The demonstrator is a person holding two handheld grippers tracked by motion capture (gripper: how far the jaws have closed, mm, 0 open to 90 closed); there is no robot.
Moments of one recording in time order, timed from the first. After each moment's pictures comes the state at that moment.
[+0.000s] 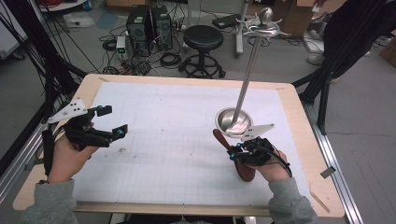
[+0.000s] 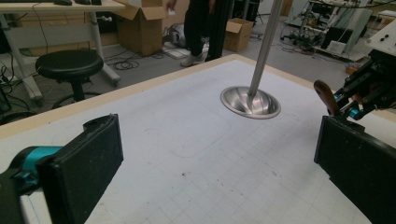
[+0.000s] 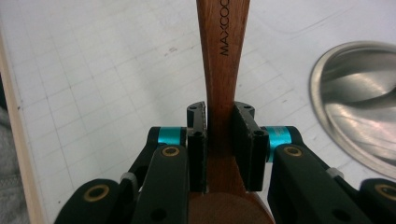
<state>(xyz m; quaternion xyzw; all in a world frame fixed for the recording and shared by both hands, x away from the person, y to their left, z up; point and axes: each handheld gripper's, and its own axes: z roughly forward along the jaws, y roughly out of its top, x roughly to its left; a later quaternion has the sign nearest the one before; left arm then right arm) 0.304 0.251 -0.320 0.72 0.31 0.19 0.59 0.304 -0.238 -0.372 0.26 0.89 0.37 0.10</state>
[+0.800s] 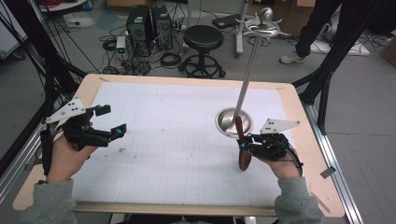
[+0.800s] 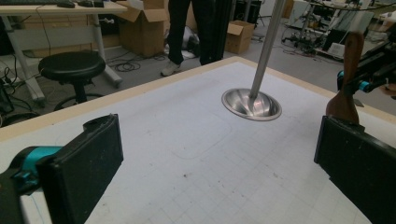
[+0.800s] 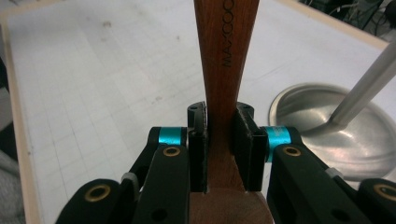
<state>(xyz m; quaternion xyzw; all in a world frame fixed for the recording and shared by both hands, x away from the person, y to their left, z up) 0.302 0.254 -0.318 0.72 0.31 0.19 0.59 0.302 -0.271 -0.348 0.28 0.83 0.46 0.13</state>
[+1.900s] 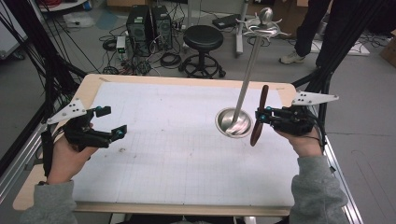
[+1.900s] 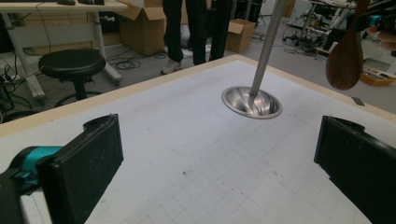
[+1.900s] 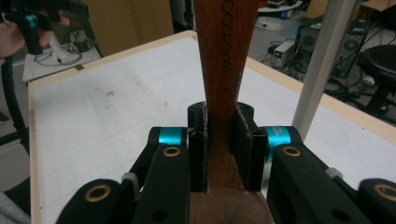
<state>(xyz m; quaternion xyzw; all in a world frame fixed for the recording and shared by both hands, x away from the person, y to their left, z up) 0.302 0.253 -0.321 0.72 0.32 0.19 0.59 0.331 -0.317 -0.284 0.28 0.78 0.54 0.14</state>
